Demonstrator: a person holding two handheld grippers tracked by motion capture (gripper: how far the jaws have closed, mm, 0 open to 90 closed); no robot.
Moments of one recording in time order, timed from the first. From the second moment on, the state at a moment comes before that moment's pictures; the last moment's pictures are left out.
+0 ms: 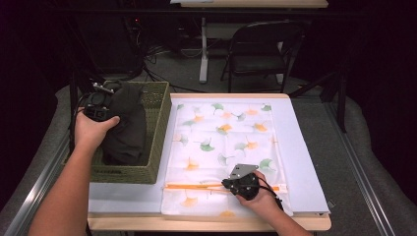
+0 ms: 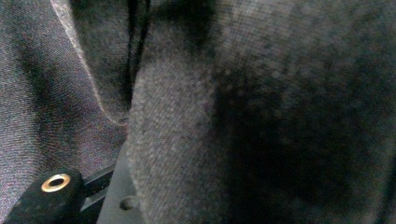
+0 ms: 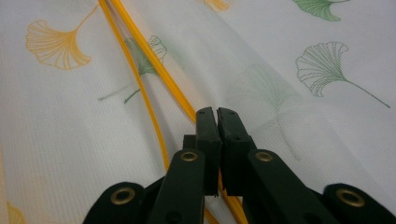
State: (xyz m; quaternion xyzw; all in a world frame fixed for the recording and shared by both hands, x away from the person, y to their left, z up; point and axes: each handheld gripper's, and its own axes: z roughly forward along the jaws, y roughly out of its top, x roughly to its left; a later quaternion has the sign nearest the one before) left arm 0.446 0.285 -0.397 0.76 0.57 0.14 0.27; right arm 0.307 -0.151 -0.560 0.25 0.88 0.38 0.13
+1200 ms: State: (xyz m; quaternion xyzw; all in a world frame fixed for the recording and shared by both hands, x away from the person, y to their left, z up) left arm 0.421 0.278 -0.378 0.80 0.52 0.10 0.26; right arm 0.307 -0.153 -0.561 0.26 0.88 0.37 0.14
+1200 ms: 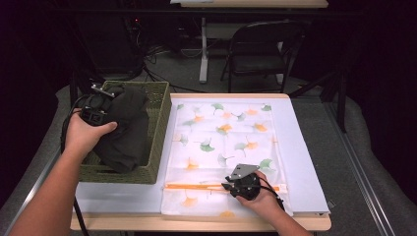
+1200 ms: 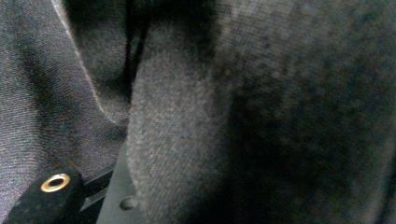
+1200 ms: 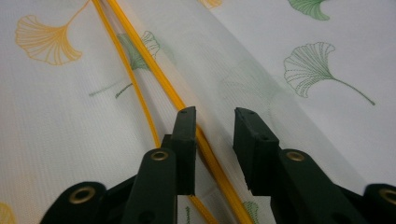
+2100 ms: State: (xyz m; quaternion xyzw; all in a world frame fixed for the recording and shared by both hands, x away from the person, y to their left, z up) left arm 0.410 0.272 -0.371 0.82 0.50 0.10 0.26; right arm 0.322 -0.155 -0.557 0.27 0.88 0.37 0.10
